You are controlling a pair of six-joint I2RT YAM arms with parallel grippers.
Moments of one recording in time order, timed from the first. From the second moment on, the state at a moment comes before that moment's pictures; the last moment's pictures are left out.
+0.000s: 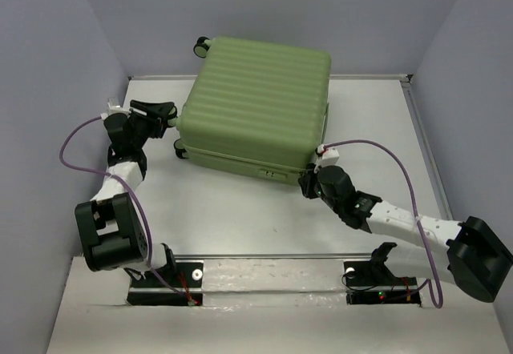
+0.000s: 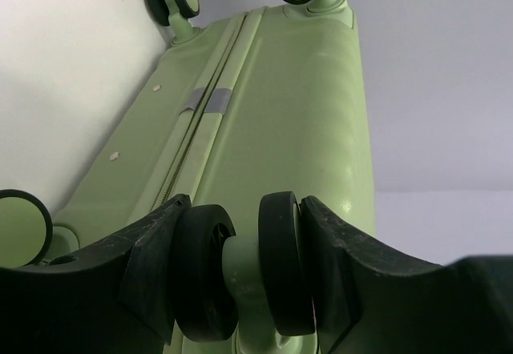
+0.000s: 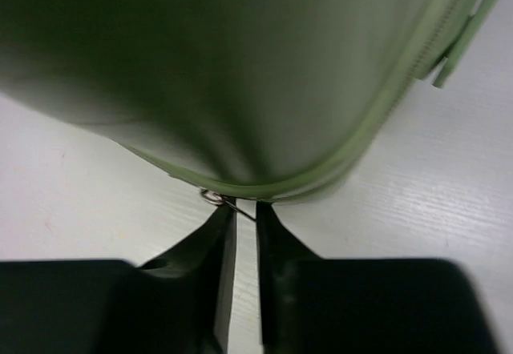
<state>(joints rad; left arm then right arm) 0.24 1.40 0.77 0.45 0.46 -1.17 0.81 1.12 0.49 0.16 0.35 0.47</state>
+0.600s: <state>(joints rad) 0.05 1.10 0.53 0.46 0.18 -1.18 1.10 1.48 0.72 0.27 0.57 0.43</state>
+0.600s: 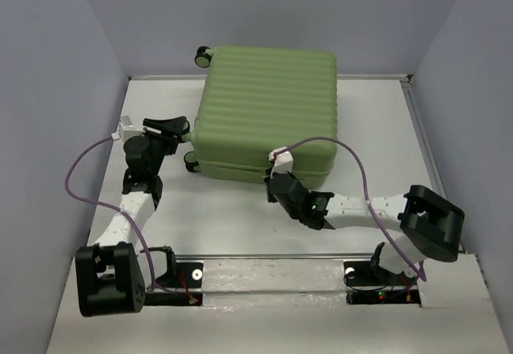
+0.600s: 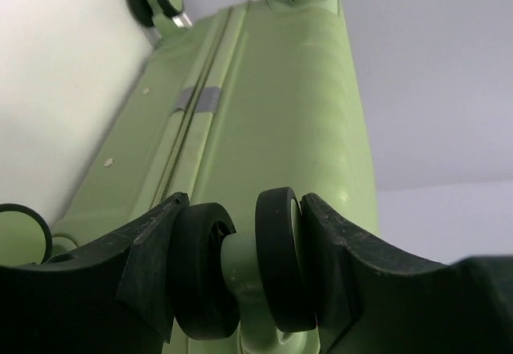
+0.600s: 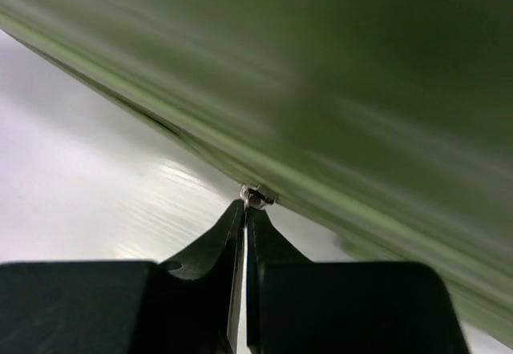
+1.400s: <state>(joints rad) -0.08 0.62 0.44 0.00 0.28 -1.14 1.26 1.86 0.91 0.79 0.33 0.27</state>
